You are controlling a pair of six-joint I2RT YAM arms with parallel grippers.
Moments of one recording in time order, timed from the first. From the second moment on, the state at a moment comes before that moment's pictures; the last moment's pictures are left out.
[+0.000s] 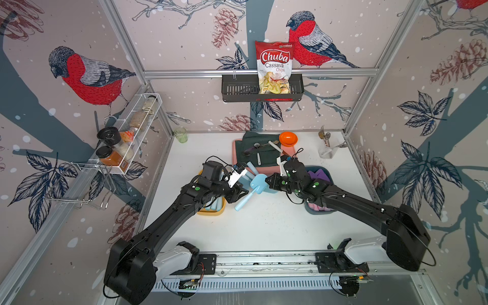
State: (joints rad) left arm -0.47 1.16 0.83 -0.45 0.57 0.23; right arm 0.80 1.37 0.92 -0.19 -0.11 0.80
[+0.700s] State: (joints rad) left arm -0.61 1.36 0.94 -0.49 0.42 0.27; right arm 0.81 1.35 0.97 -0.28 -0.04 0.79
